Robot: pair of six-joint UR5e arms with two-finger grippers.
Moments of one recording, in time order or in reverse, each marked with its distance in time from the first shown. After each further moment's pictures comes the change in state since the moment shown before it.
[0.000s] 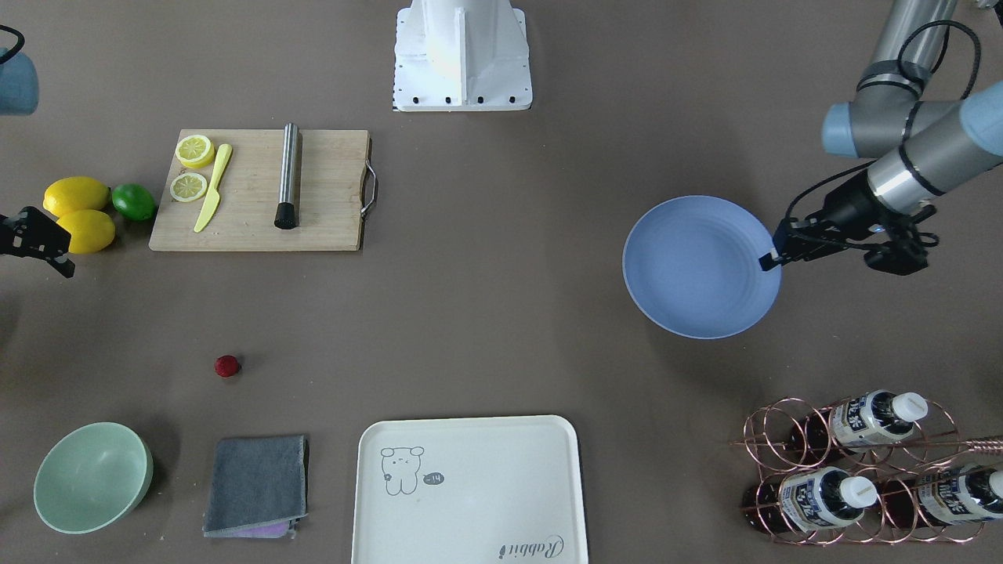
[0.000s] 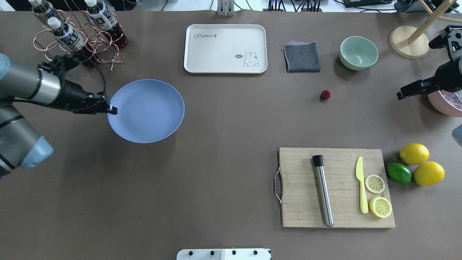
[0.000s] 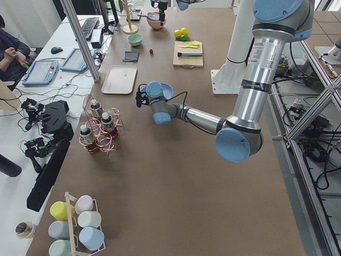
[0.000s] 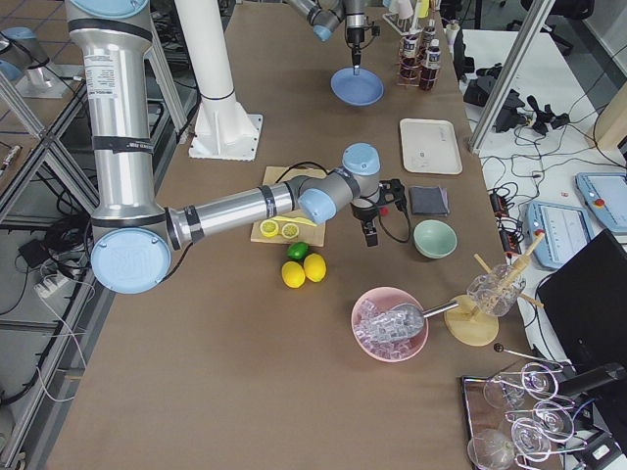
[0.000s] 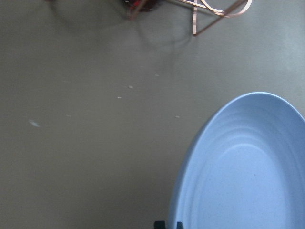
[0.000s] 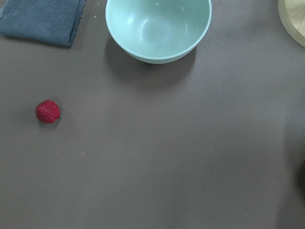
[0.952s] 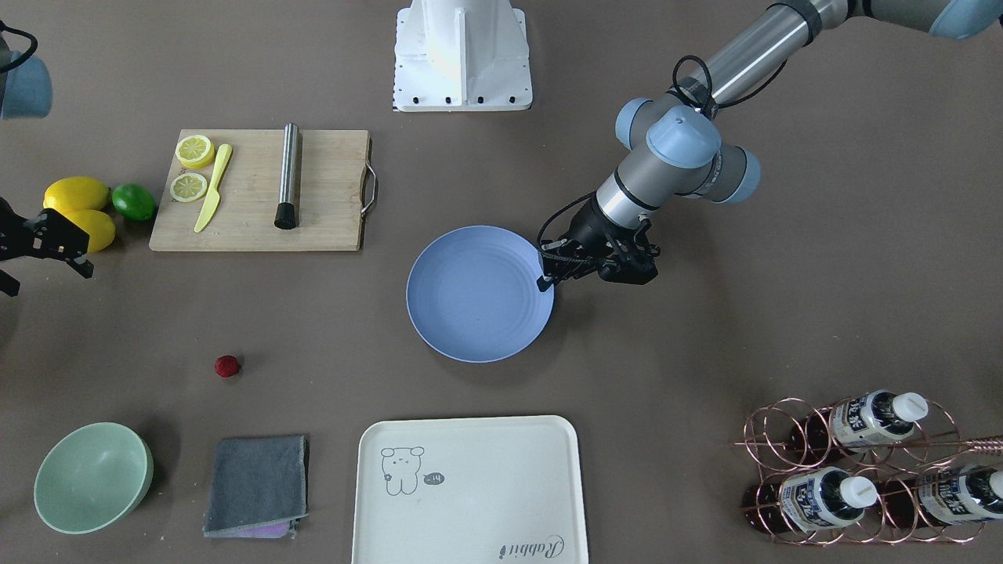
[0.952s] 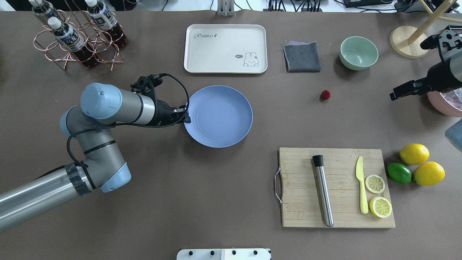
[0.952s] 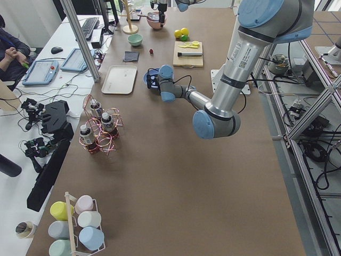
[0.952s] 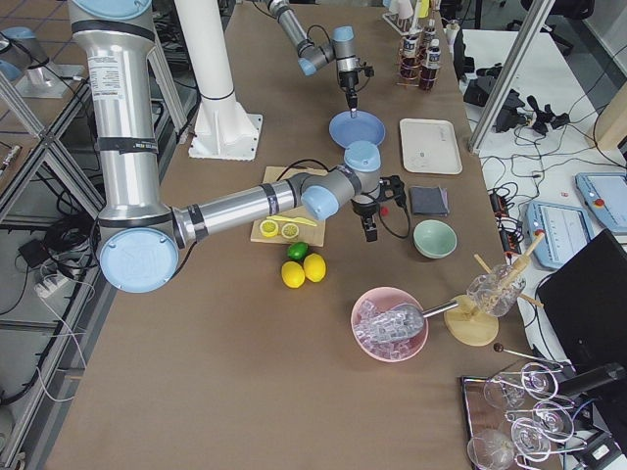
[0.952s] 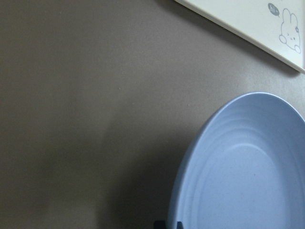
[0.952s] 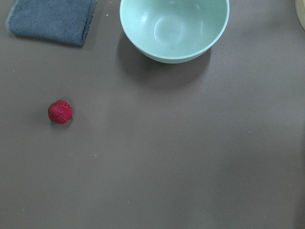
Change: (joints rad) left arm 0.208 -0.235 0.143 0.008 0.295 -0.141; right arm -0.027 0.017 -0.005 -0.003 0.001 0.019
